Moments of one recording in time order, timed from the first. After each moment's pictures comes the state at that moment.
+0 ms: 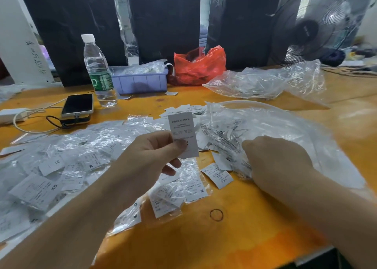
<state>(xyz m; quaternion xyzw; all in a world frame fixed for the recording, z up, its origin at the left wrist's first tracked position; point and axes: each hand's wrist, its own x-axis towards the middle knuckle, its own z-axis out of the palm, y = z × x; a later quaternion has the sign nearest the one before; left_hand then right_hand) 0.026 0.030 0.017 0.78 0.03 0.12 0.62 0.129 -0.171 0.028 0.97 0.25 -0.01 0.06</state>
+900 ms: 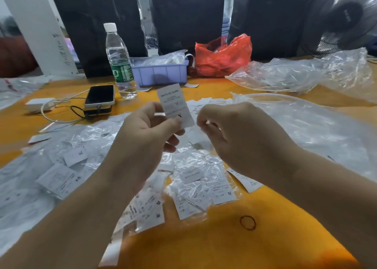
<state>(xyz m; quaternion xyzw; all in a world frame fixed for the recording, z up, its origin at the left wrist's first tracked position) 0.026 0.056 0.022 0.74 0.08 0.28 0.61 0.117 -0.099 0.038 0.81 0.51 0.20 -0.23</state>
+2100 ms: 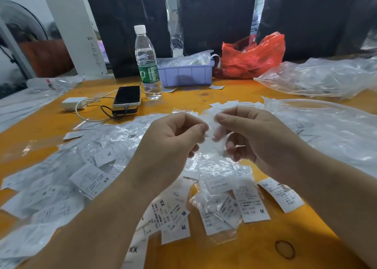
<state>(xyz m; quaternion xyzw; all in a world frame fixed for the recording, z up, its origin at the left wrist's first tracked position) 0.024 0.068 0.021 0.78 0.11 0.27 0.55 0.141 -0.064 0.026 0.63 0.32 -0.28 -0.65</state>
